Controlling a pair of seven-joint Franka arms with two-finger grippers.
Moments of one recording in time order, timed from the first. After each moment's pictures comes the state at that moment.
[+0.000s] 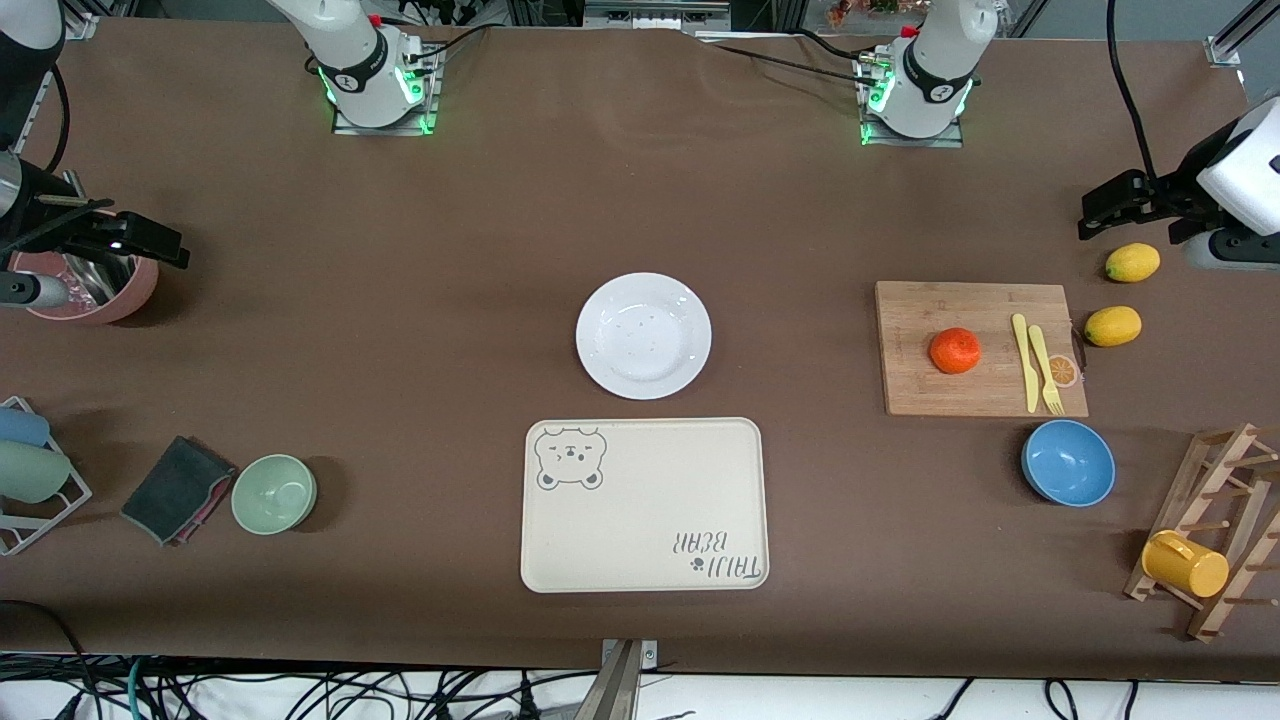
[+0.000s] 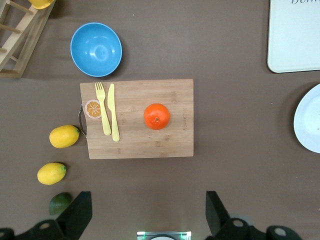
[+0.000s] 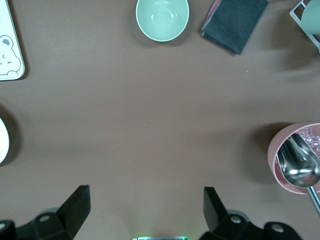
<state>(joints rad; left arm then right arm) -0.07 0.05 0.04 -1.50 0.00 1.42 0.01 0.04 0.11 -0.06 -1.53 0.01 1.51 0.04</state>
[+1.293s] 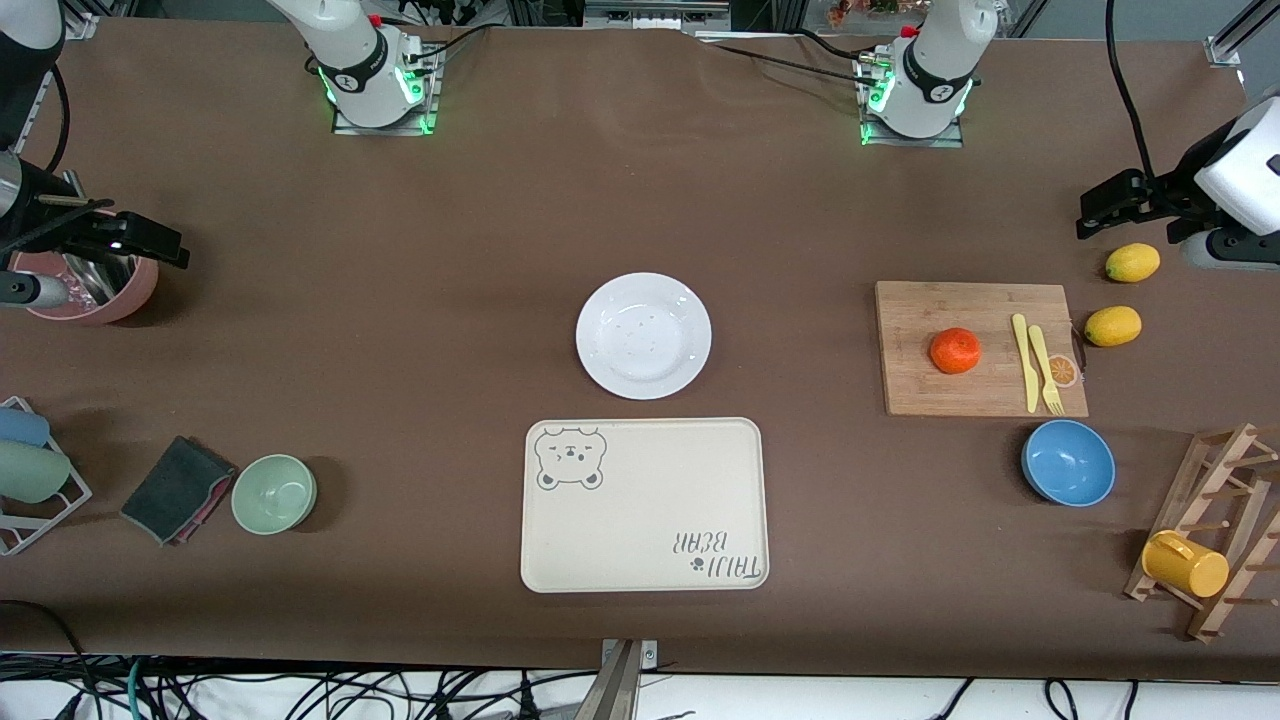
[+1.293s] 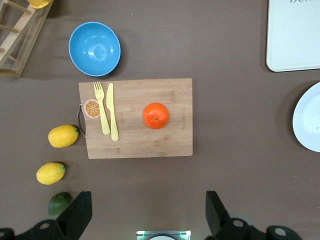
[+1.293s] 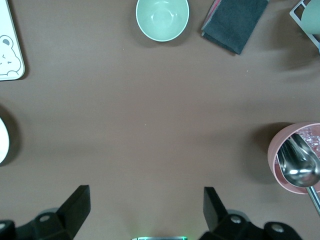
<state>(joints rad) -0.07 0.05 0.04 -1.50 -0.01 1.42 0.01 0.04 0.11 -0.06 -1.53 0.01 1.51 0.04</state>
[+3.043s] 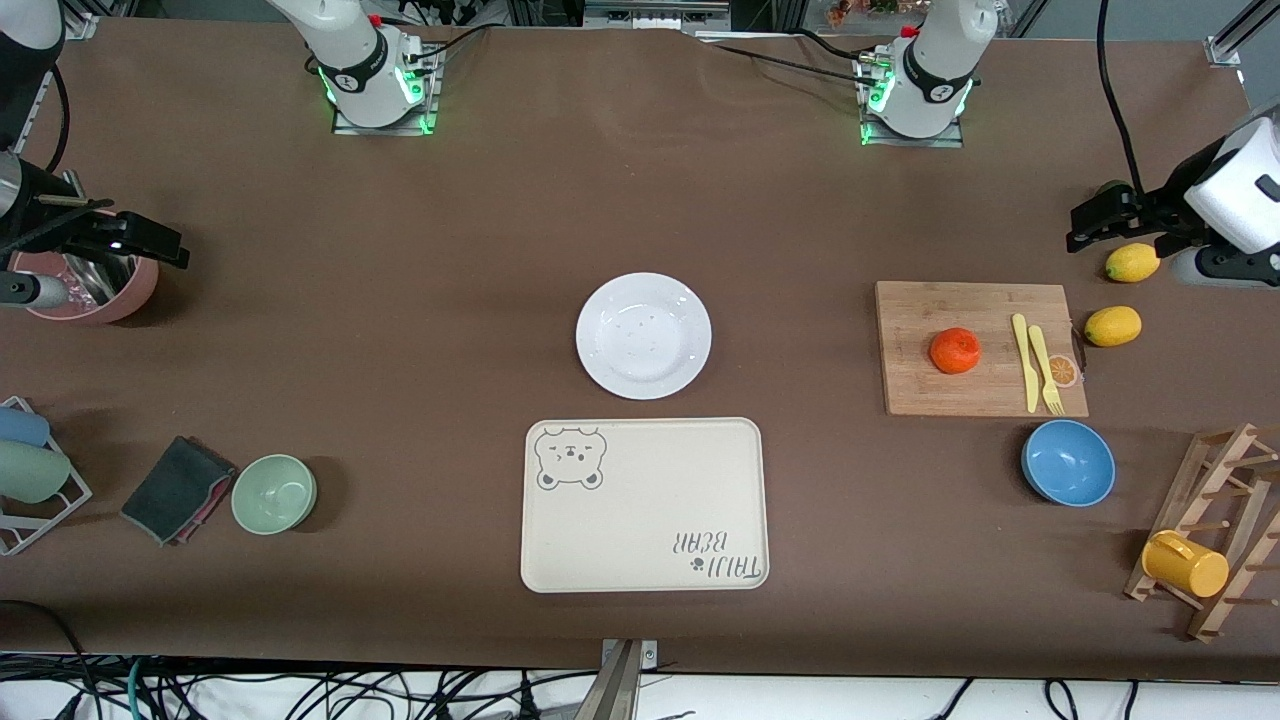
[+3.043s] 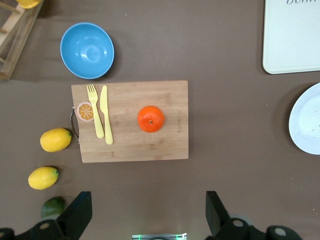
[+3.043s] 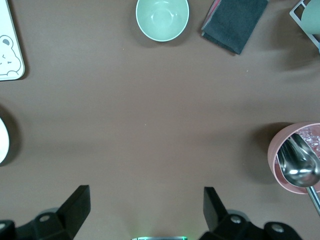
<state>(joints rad) -0.08 0.08 0.05 -1.50 -0.02 1.43 0.01 0.04 0.11 -0.06 -1.53 0.01 1.51 0.04</state>
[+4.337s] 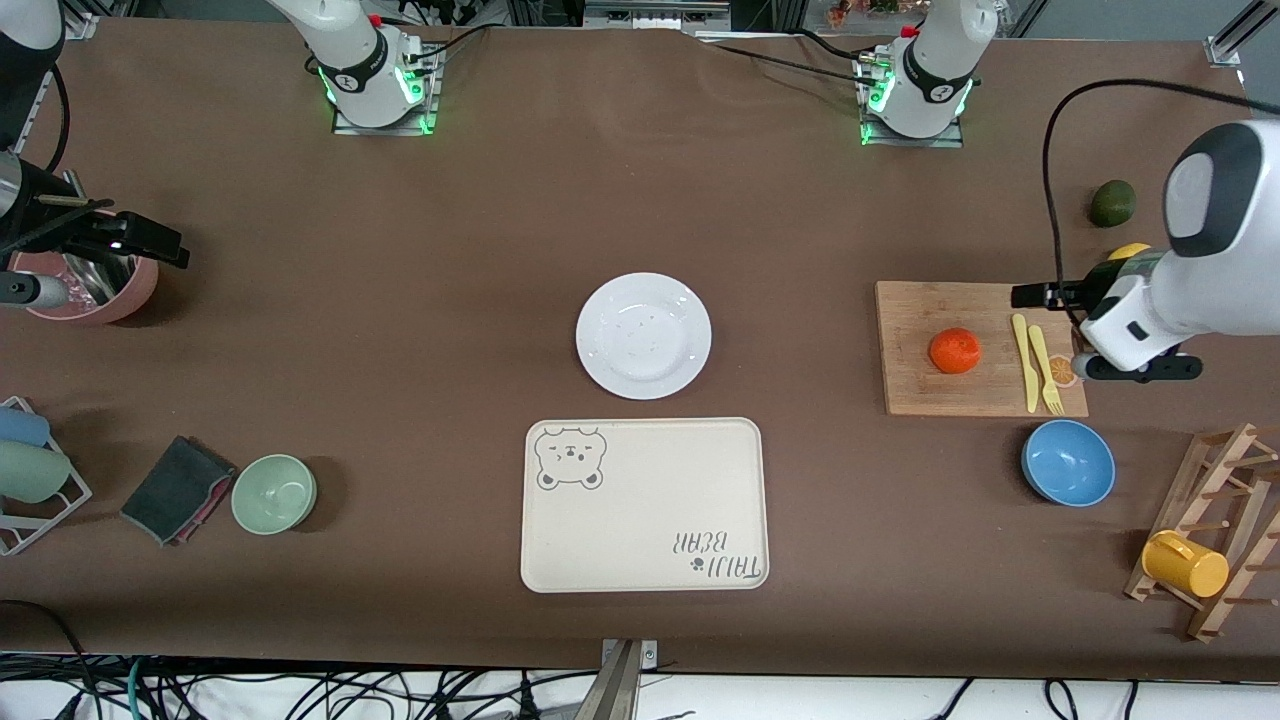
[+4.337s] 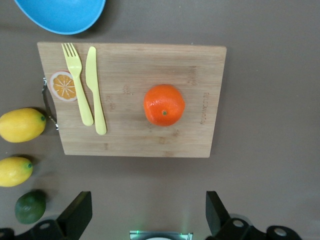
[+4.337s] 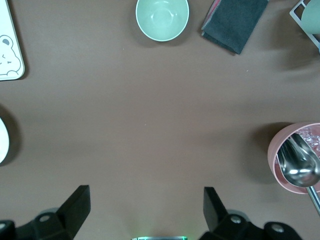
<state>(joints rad) -0.03 0.25 0.06 -1.74 -0.02 1.62 0.01 0.04 0.11 -0.06 -1.53 0.01 1.50 0.04</state>
